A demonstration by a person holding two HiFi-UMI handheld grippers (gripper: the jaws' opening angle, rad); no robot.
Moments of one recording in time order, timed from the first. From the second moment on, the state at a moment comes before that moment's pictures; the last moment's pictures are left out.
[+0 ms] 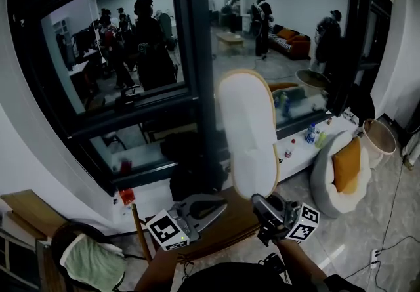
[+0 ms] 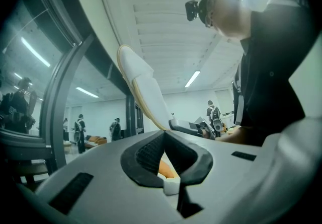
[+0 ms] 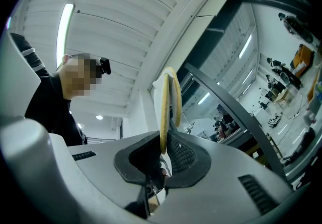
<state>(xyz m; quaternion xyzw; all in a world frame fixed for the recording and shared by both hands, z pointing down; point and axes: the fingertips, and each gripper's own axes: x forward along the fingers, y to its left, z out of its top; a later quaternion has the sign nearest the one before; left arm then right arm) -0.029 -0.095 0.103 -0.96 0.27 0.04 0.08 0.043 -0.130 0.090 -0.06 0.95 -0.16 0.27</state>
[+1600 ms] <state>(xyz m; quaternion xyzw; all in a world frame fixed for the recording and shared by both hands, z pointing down) -0.074 -0.068 0.320 -0.91 0.36 0.04 -0.20 -0.007 -0.119 0.349 -0.08 0.85 -0.49 0.18</state>
